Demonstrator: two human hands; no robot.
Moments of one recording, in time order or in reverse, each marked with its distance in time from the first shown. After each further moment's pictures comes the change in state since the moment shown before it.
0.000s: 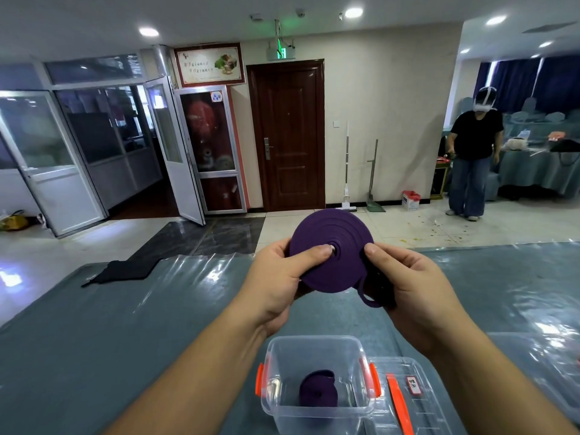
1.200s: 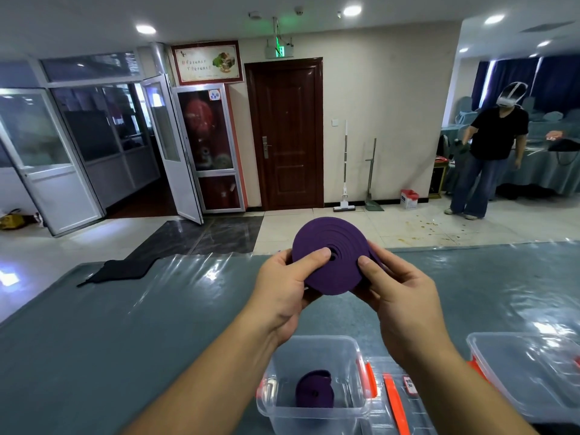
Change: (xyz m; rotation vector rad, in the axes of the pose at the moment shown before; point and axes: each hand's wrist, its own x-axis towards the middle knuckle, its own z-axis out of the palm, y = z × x) left_hand 0.011 -0.021 0.011 -0.087 0.086 -0.079; right_hand 0.003 0.029 -0.002 0.080 0.189 -0.139
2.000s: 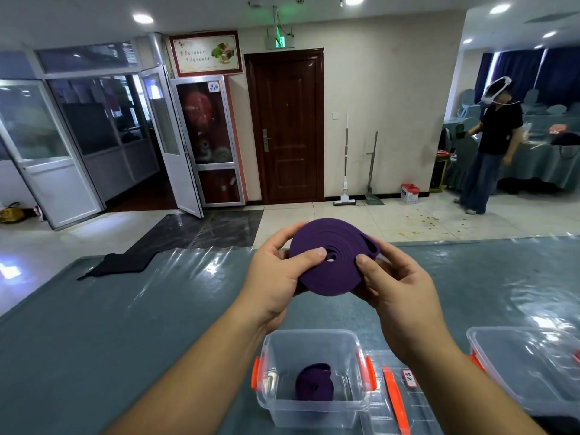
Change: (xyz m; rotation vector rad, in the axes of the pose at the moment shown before) left_hand 0.012 0.000 -0.015 0.038 -0.057 0.159; right_hand 0.000 0.001 0.000 -0.059 -0.055 -0.003
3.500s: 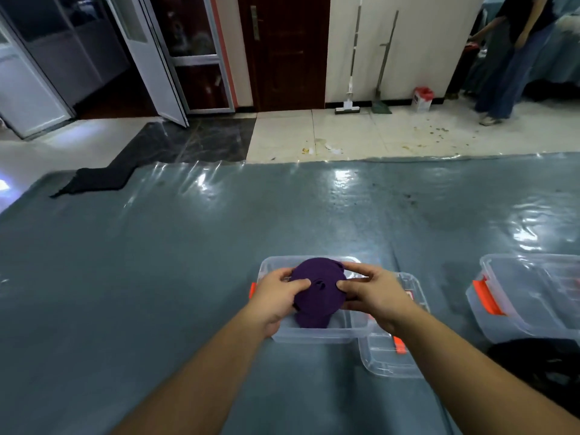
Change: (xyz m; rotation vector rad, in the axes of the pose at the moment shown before) left_hand 0.021 -0.219 -0.097 0.218 0.181 -0.672; right_hand 0.050 0.199 -0.103 -0.390 -0.065 0.678
